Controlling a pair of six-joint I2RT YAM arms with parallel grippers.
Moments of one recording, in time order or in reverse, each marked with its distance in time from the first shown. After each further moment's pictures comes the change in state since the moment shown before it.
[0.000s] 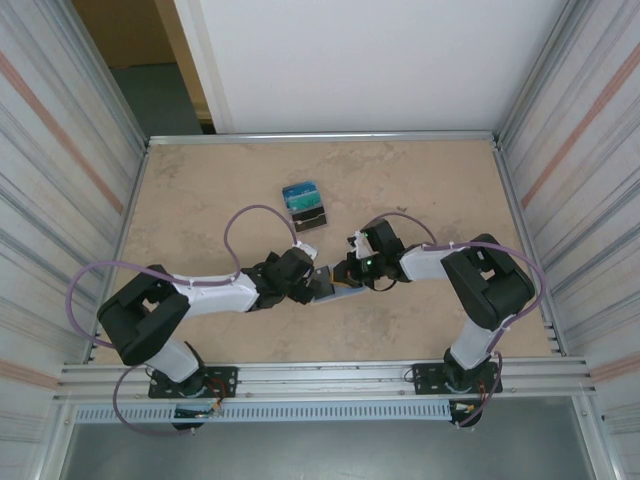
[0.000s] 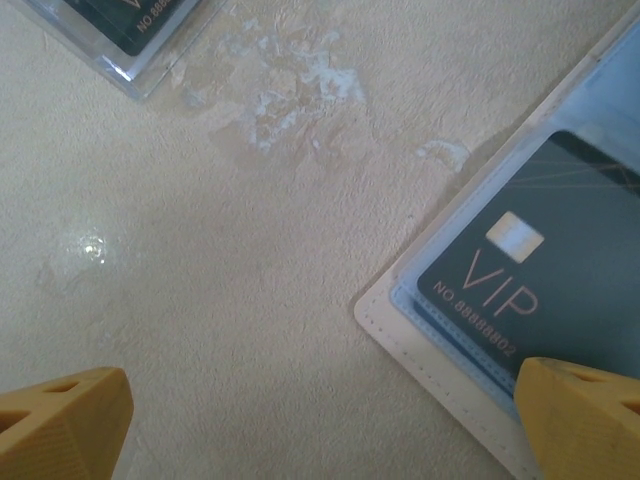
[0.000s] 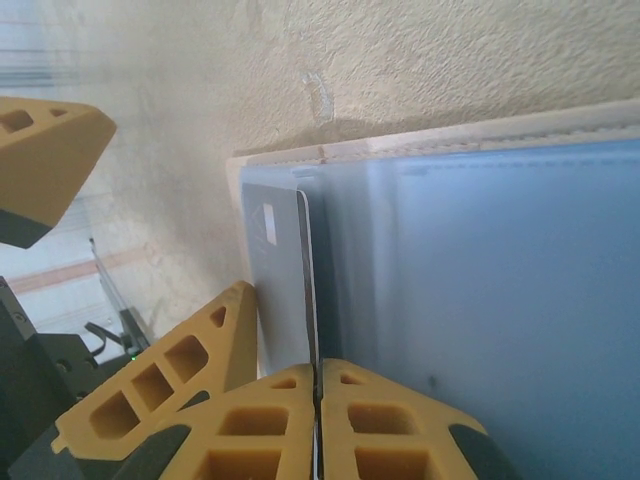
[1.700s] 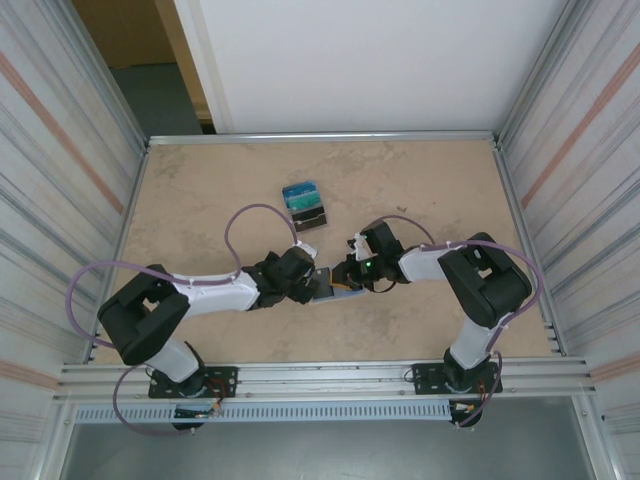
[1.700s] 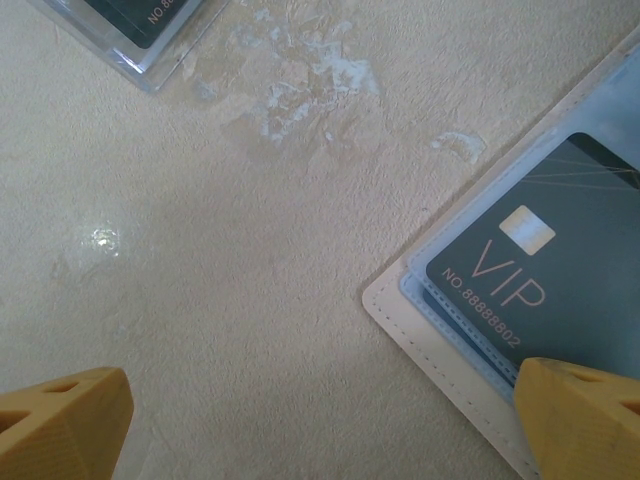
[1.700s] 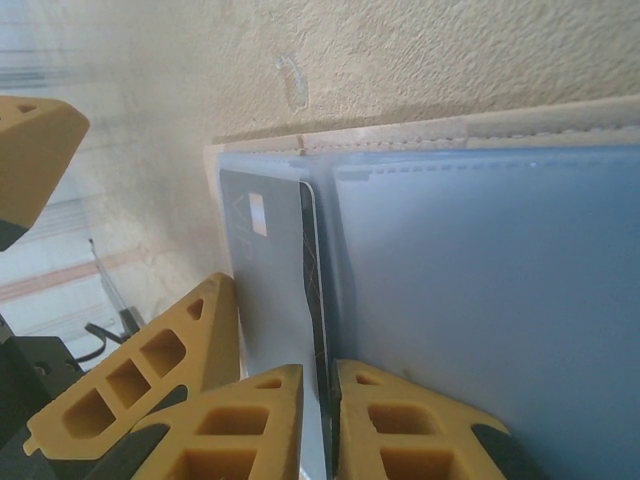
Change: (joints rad) left arm 0.000 0.003 0.019 -0.037 -0.015 0.002; right arm 0.014 0.021 -0.005 0.022 -0.006 0.026
